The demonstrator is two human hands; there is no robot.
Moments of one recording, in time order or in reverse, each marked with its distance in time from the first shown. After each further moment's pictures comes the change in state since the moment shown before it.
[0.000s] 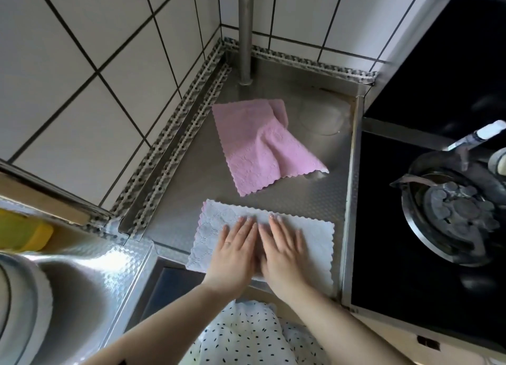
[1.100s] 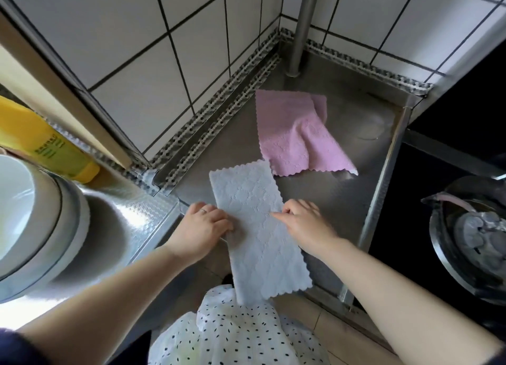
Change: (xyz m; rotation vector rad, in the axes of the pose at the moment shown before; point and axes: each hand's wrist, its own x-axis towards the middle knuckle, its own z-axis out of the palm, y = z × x) left_hand -0.048 -0.059 -0.046 0.135 -0.001 0.027; right_hand 0.050 0.032 -0.038 -0.015 -0.320 -0.353
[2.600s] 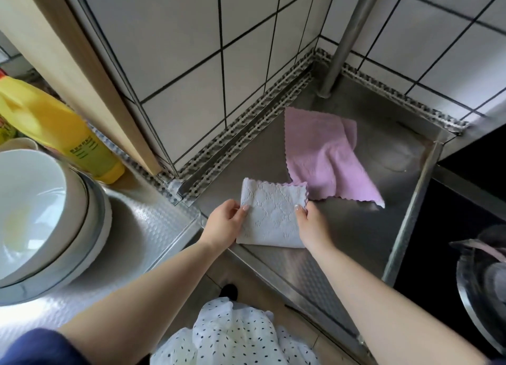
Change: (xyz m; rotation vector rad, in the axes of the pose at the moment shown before) left_hand 0.041 -0.008 -0.005 -1.004 0.100 -0.913; right_hand 0.062 -0.033 -0.003 0.667 0.233 0.494
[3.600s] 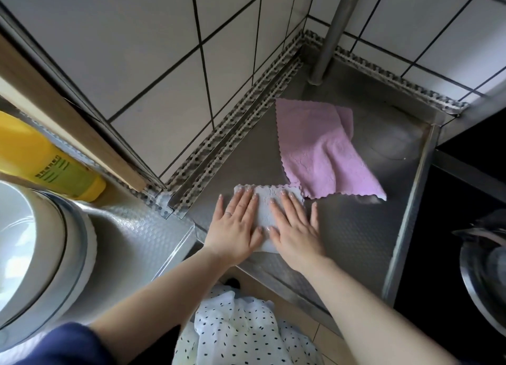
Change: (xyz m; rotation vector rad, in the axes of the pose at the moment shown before) left_hand 0.024 -0.018 0.017 0.964 -0.065 0.596; right_hand -0.008 0.010 0.027 -0.861 -0.075 -0.381
